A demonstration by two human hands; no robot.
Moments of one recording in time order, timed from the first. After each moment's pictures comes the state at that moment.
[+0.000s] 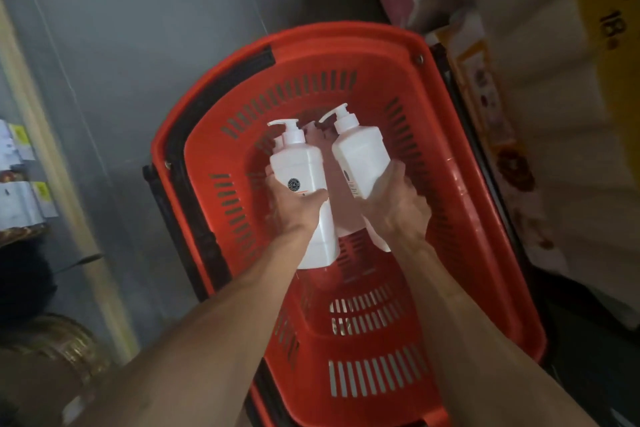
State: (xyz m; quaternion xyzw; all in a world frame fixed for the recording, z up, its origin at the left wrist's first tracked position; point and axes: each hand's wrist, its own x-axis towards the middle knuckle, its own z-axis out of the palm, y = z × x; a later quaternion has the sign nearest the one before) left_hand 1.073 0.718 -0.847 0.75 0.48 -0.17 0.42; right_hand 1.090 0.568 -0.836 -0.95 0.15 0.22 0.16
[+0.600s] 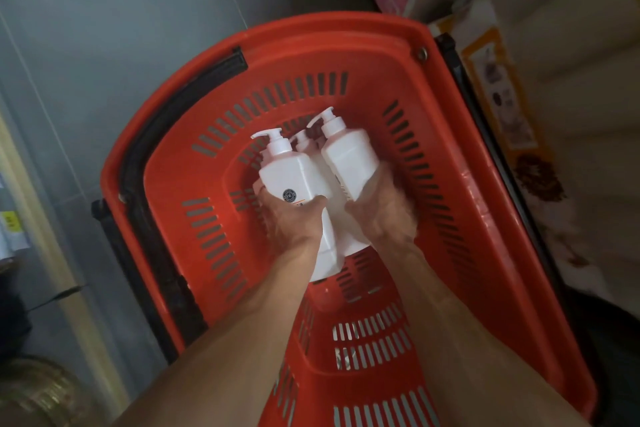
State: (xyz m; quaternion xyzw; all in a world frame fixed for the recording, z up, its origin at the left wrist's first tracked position) left_hand 1.089 0.701 -0.896 0.74 0.52 -0.15 0.41; right_hand 1.115 0.578 -0.887 -0.90 0.24 0.30 0.21
